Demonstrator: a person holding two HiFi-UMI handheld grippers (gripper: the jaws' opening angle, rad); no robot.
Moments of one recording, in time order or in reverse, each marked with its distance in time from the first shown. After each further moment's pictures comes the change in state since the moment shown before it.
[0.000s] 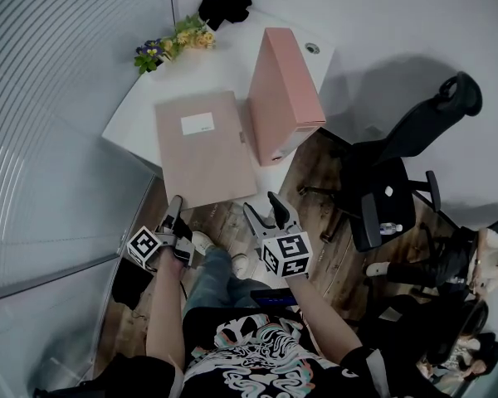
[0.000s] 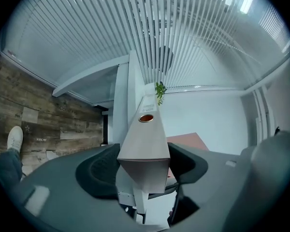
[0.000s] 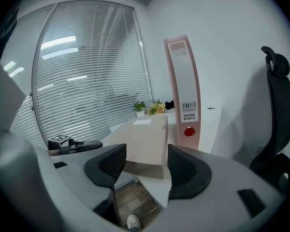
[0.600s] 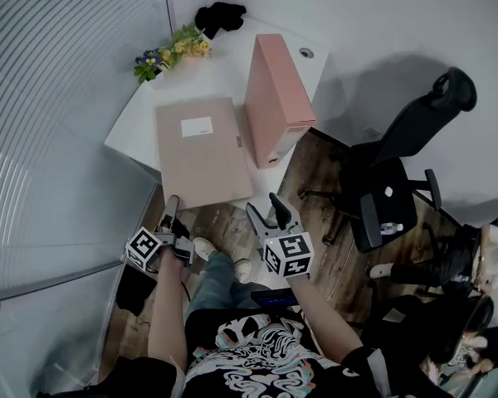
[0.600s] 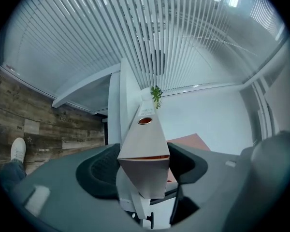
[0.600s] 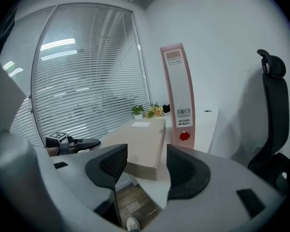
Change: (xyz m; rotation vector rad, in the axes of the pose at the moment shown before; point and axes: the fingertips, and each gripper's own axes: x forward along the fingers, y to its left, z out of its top) left arm -0.004 -0.015 0.012 0.063 -0.061 0.059; right arm -0.012 -0.006 0.009 0.010 -0.030 -0.019
